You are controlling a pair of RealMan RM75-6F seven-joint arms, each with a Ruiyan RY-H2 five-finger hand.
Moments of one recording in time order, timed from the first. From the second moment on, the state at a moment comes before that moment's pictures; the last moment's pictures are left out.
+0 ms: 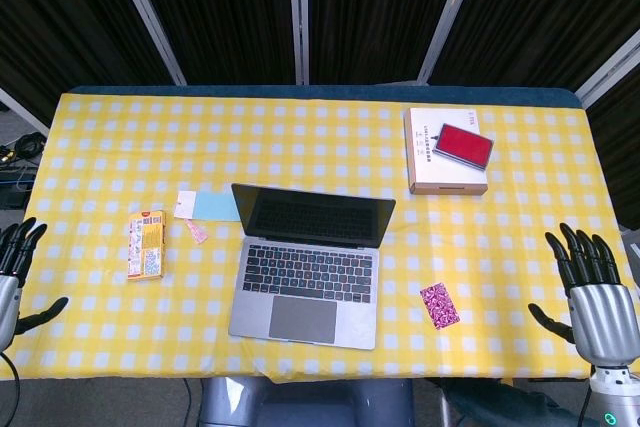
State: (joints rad) left arm -0.03 -1.07 -0.03 -1.75 1.57 1.60 0.12; right arm 0.03 -1.11 0.07 -1.73 -1.64 1.64 -0.16
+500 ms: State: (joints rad) left arm -0.04 -1.08 -0.05 -1.74 1.54 1.58 0.14; right arm 0.08 -1.09 0.08 -1.72 -1.61 1.52 -0.11
